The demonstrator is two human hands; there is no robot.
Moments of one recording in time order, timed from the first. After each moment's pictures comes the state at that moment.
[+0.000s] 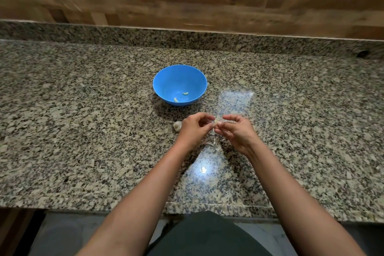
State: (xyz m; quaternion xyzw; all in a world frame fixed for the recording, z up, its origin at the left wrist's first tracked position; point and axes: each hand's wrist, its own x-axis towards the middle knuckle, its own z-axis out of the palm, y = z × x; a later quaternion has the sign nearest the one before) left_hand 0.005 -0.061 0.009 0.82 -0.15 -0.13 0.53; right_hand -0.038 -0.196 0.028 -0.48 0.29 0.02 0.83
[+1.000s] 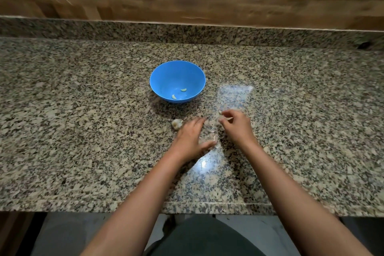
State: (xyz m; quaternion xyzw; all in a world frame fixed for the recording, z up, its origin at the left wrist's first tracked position) left_hand -0.007 -0.046 -0.014 0.91 -0.26 -0.18 0.26; right_hand -0.032 -0.197 0.005 -0.87 0.21 -0.04 0.44
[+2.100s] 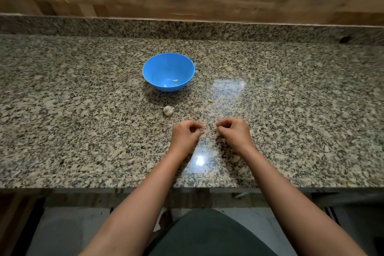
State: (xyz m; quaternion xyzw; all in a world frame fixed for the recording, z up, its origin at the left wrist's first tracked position) left_hand -0.056 -0.057 -0.012 0.87 -0.12 -0.09 0.46; right_hand -0.100 -0.198 0.005 -0.84 0.24 -0.04 0.49
